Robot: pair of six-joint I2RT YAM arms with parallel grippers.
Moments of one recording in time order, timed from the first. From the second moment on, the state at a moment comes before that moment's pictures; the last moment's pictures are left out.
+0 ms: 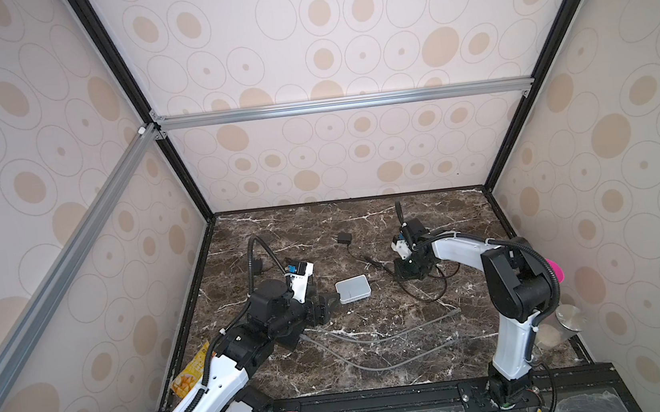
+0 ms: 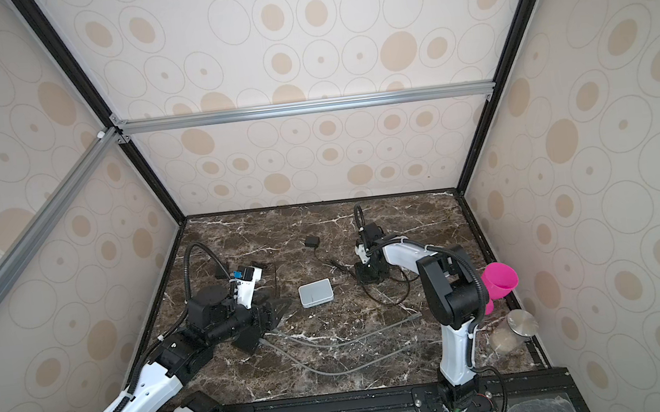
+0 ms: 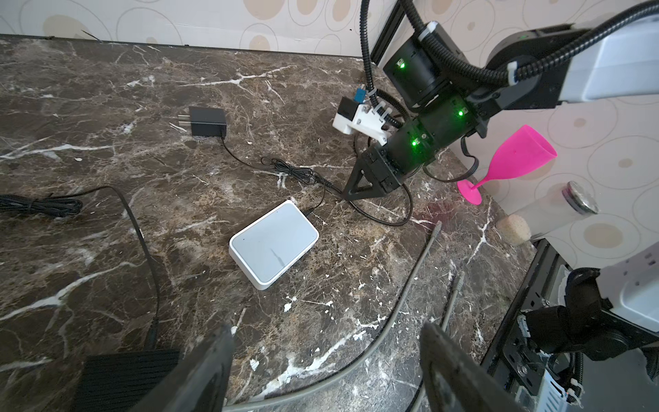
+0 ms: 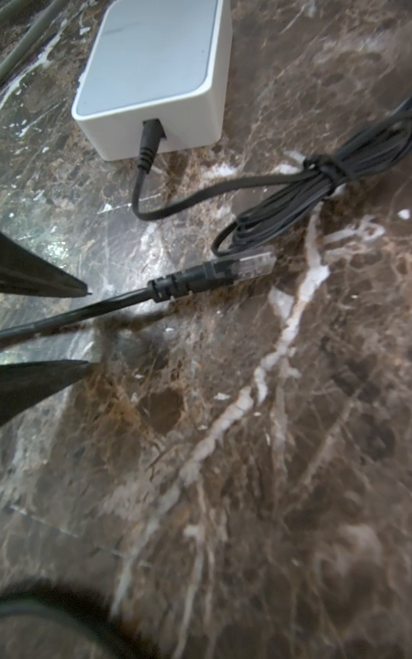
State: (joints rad) left arm -0.55 0.80 0.61 -0.29 0.25 -0.31; right arm 0.37 1.91 1.25 -0.63 -0.24 0.19
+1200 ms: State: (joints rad) left arm -0.55 0.78 0.61 -0.28 0.25 -0.31; right arm 0.42 1.62 1.09 -0.50 -0.19 0.15
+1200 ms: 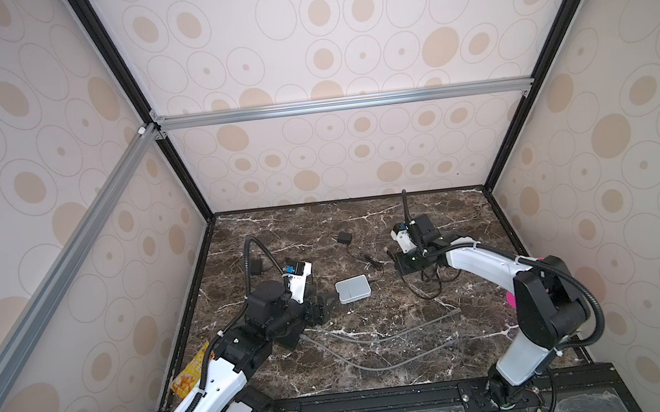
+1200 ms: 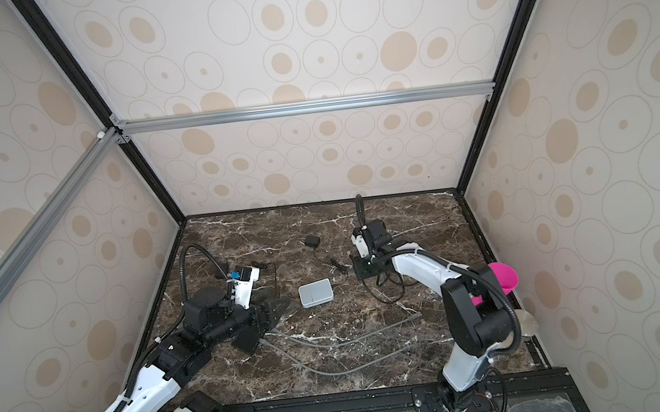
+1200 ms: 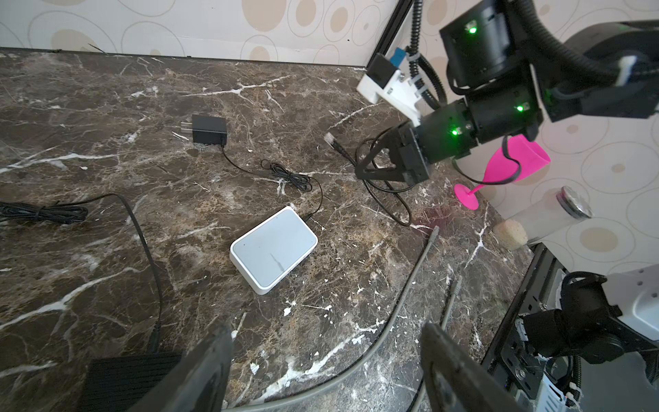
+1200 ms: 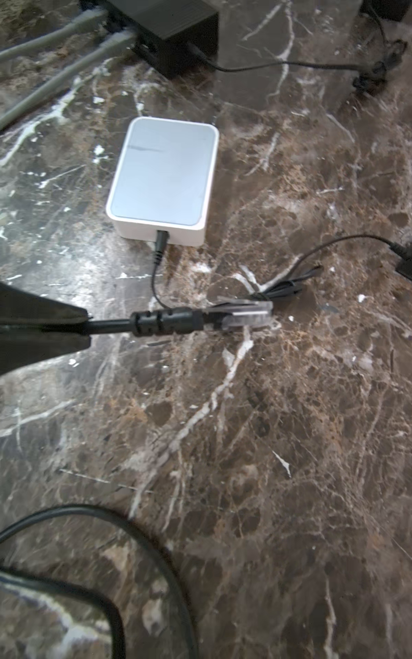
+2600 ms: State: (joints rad) left arm -0.54 1.39 0.34 1.04 0.51 -0.53; right arm 0.71 1.23 0.76 -0.37 -0.31 -0.08
